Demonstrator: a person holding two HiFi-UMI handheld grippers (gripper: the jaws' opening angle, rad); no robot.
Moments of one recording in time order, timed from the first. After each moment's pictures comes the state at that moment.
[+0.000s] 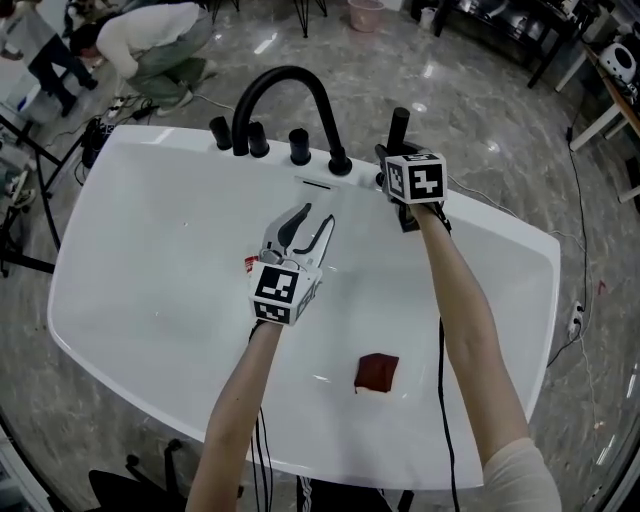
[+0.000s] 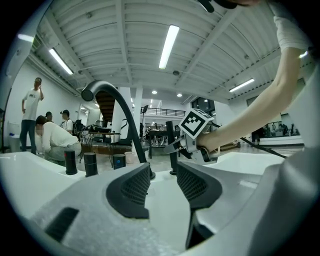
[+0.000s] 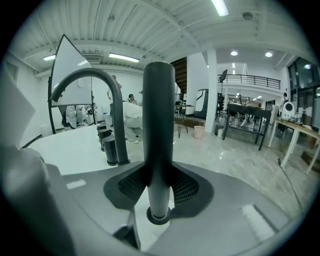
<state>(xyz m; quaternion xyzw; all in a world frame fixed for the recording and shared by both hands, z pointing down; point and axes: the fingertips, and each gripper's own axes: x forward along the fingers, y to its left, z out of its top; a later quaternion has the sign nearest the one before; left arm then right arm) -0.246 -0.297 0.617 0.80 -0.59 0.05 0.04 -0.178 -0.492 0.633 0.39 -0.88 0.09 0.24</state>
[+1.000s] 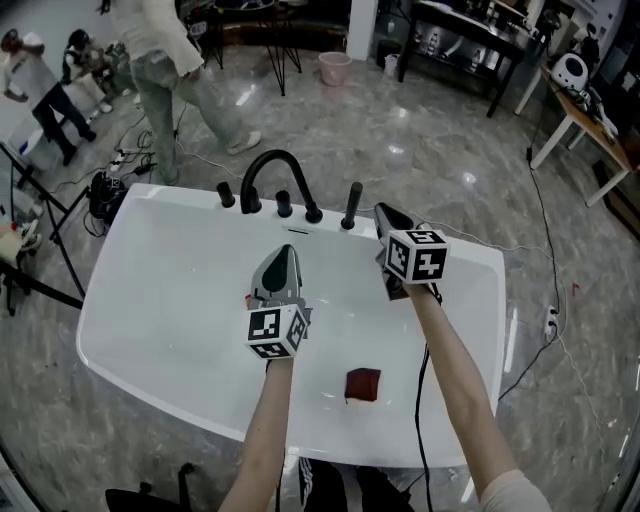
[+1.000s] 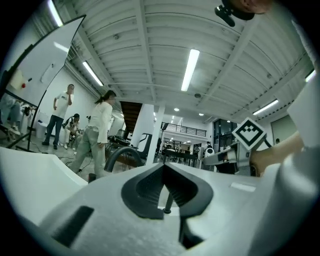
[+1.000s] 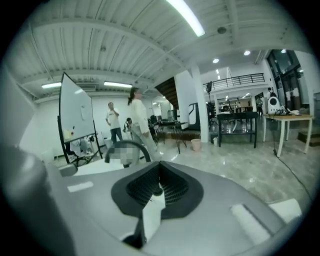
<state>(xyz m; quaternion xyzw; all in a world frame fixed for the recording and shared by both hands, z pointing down) -0.246 -0.217 0.457 0.73 -0.68 -0.09 0.06 -0.098 -0.348 0.451 0.41 -0.89 0.14 0.12</state>
